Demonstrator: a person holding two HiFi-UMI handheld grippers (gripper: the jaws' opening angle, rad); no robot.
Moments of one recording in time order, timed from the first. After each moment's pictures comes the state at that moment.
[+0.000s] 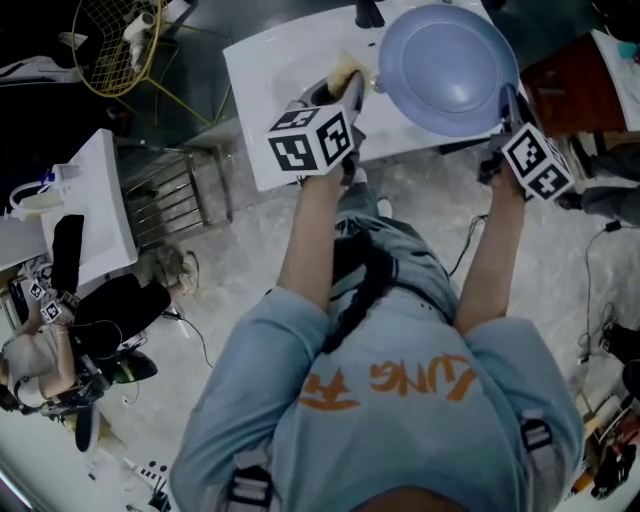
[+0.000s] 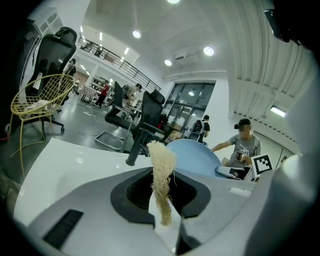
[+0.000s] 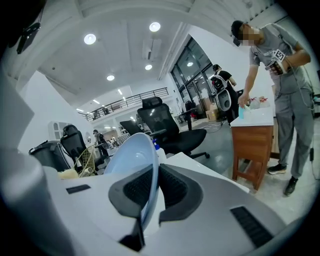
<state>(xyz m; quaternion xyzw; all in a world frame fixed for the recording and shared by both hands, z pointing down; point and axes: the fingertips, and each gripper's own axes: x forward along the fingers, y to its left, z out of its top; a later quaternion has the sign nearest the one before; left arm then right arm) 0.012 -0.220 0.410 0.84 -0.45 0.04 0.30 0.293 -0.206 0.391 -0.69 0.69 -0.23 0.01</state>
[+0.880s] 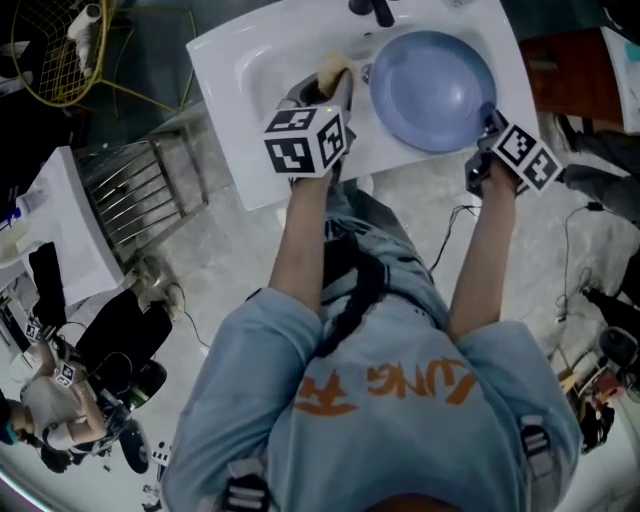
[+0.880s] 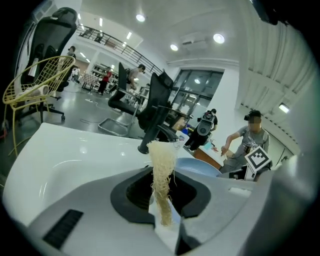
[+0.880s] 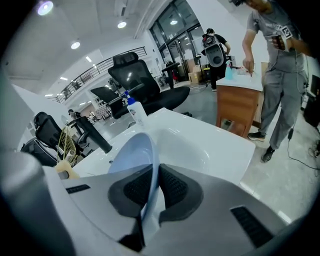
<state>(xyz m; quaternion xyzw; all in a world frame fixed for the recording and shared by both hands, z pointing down) -0.005 -0.283 0.495 0.83 -0.44 0.10 0.34 0.285 -0.233 0.522 -0.69 0.58 -0.42 -0.12</state>
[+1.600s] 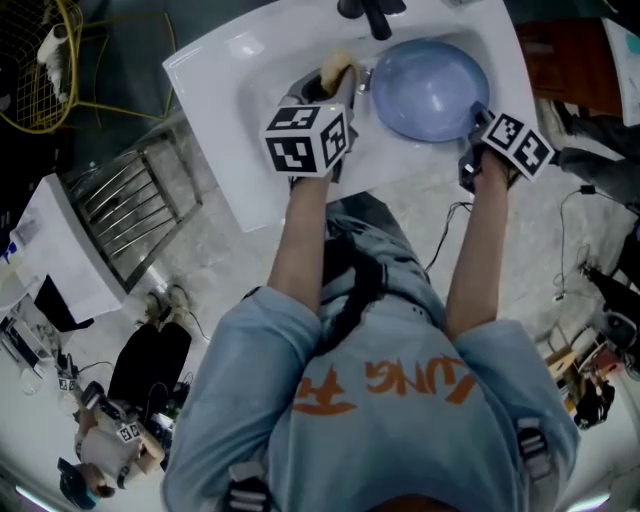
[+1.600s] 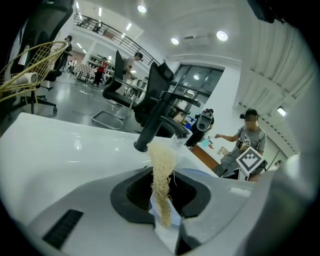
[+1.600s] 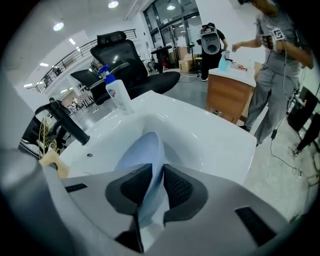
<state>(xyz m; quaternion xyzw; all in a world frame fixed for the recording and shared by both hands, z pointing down) 0.021 -0.322 0.529 0.83 -0.40 0.11 0.37 0.297 -0.249 0.574 -0.70 0.50 -0.47 -0.19</state>
